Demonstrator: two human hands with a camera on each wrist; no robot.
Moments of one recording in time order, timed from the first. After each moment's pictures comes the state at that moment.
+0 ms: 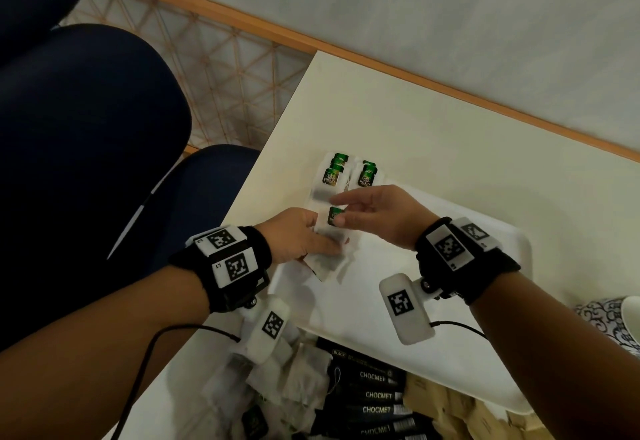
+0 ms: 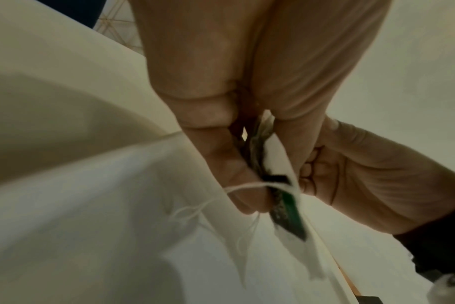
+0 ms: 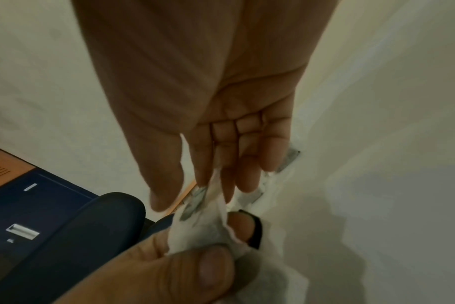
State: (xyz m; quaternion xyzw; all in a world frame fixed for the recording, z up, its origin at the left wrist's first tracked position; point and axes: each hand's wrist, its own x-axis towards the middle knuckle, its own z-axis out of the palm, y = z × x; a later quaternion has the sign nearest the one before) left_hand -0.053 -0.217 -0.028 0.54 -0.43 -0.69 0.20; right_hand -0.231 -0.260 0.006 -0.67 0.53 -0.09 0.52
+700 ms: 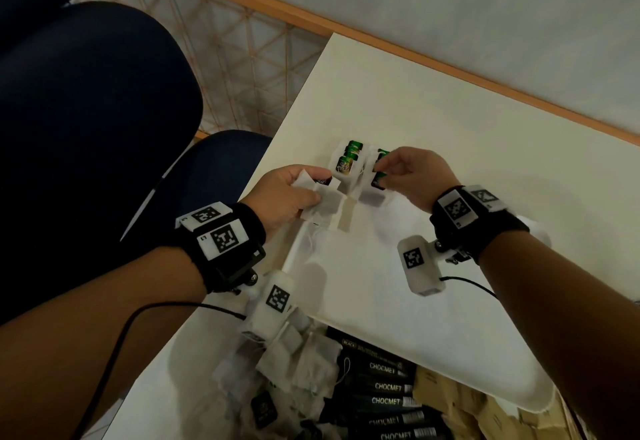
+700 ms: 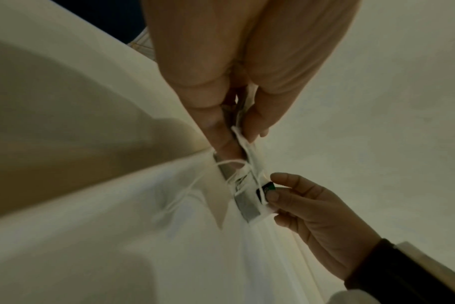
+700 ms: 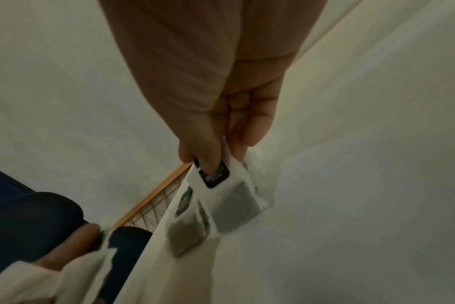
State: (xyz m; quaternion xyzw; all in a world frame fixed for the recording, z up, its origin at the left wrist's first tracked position) left_hand -0.033 -0.226 -0.028 0.57 -0.34 -0.63 0.39; right_hand -0.247 -0.303 -0.015 -0.69 0.62 -0.14 0.35
